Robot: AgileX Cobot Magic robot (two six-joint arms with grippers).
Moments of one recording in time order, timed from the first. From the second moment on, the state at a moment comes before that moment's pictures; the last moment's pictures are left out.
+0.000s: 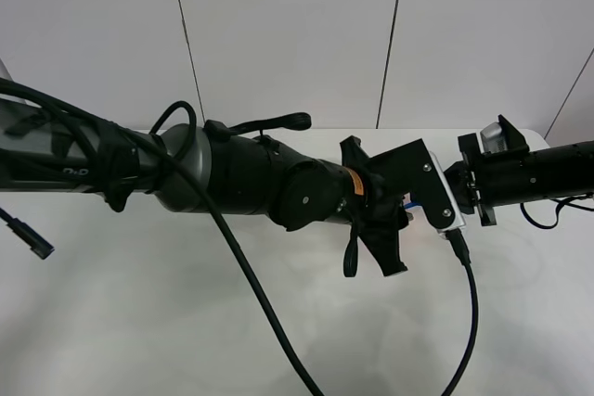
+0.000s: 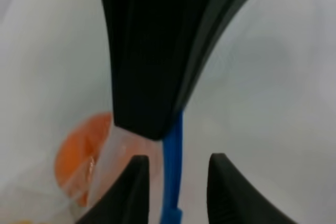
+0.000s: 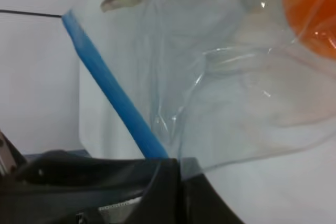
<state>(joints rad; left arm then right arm) -0.91 2.02 -1.31 -0.15 -0.04 0.72 -0.22 1.84 -0.88 1.30 1.13 -1.06</state>
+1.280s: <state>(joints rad) -0.85 2.02 -1.31 -0.15 -0.04 0.87 -0.22 1.84 -0.88 1.36 1.18 -1.06</state>
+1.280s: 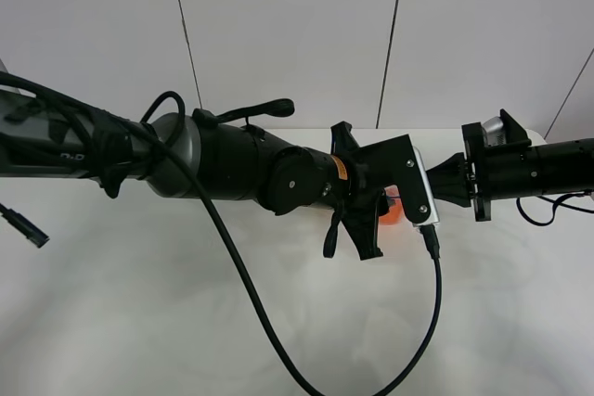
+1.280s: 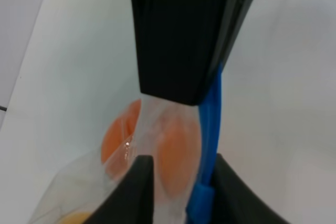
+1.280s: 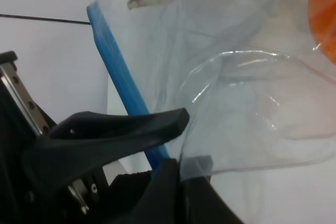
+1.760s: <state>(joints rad) -0.85 2.02 -1.31 -0.15 -0.04 0.84 -0.22 1.84 -0.88 1.35 1.16 -1.06</state>
